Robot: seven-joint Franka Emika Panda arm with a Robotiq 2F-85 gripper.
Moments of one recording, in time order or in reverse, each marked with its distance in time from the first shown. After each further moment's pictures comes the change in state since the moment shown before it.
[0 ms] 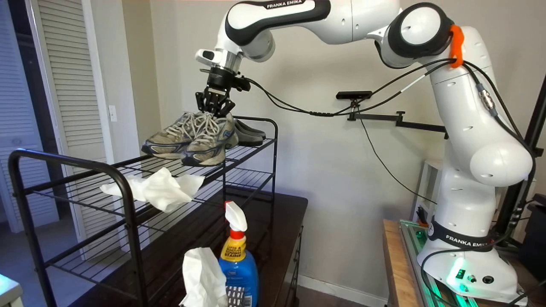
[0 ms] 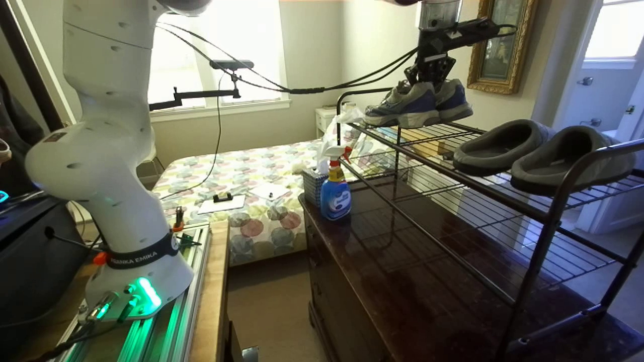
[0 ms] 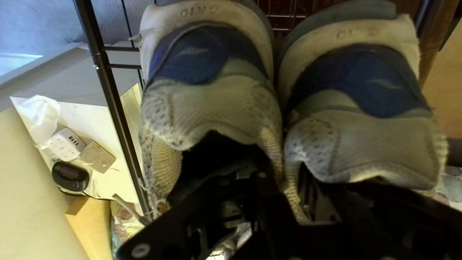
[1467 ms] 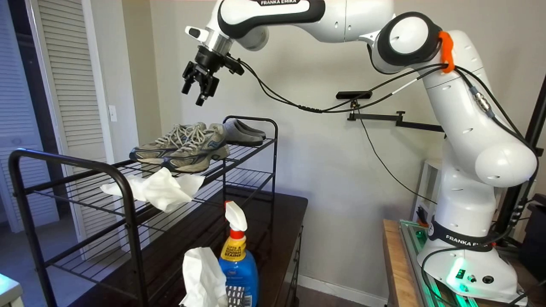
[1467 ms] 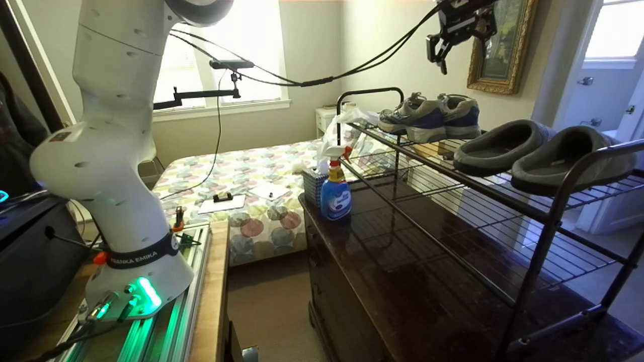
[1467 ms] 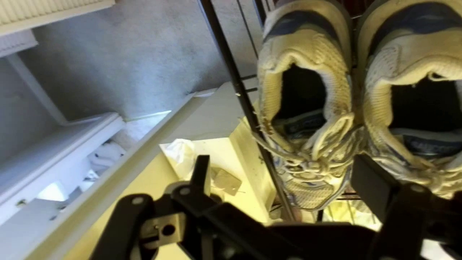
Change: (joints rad) arm 0.069 0.074 -0.063 0.196 -0.142 0.175 0.406
